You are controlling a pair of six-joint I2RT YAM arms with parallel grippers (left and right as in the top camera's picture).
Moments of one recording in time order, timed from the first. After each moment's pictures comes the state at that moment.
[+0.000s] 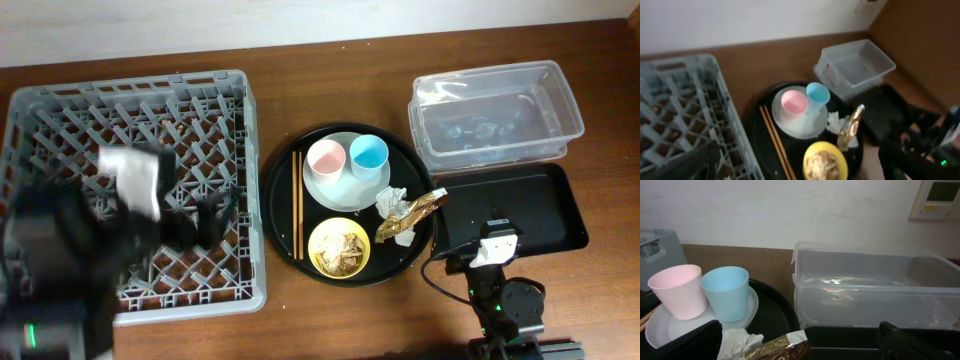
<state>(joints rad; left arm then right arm) 0.03 0.95 1.29 -0.90 0.62 0.02 0.04 0.02 0.01 -0.07 -0.01 -0.03</state>
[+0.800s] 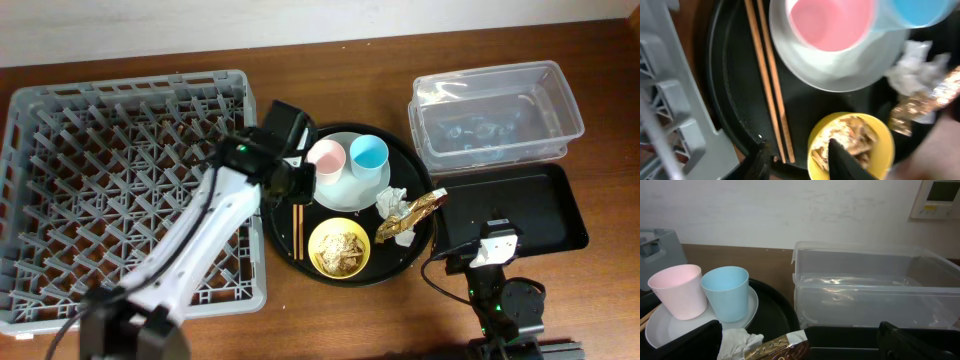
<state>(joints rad) -0.53 1.72 1.46 -0.98 0.08 -0.33 0.04 0.02 0.01 -0.07 -0.01 -0.03</state>
